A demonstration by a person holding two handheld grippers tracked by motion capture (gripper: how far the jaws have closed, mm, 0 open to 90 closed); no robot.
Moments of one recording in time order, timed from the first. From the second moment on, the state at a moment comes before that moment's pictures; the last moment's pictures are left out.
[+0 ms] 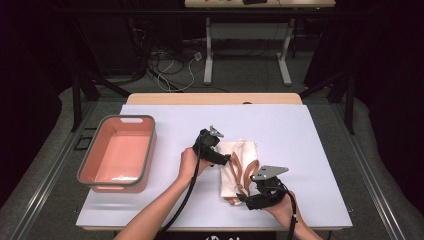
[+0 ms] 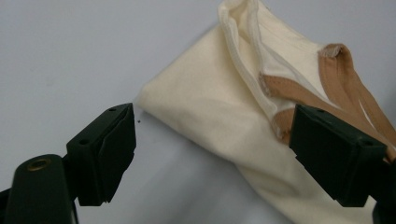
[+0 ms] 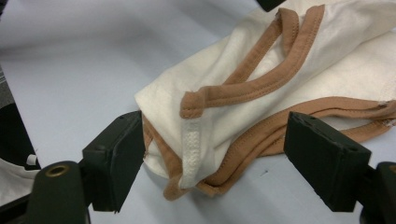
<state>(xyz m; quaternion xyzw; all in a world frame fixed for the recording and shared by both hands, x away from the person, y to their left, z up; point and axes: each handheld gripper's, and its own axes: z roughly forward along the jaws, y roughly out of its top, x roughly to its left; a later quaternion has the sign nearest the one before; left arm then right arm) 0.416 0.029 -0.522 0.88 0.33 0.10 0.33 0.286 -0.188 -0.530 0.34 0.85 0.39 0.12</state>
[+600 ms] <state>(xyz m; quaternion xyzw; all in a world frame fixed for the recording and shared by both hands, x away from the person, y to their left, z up) 0.377 0.067 -0.536 0.88 0.33 0.12 0.32 0.293 -0.187 -0.530 0.34 0.84 0.39 0.12</state>
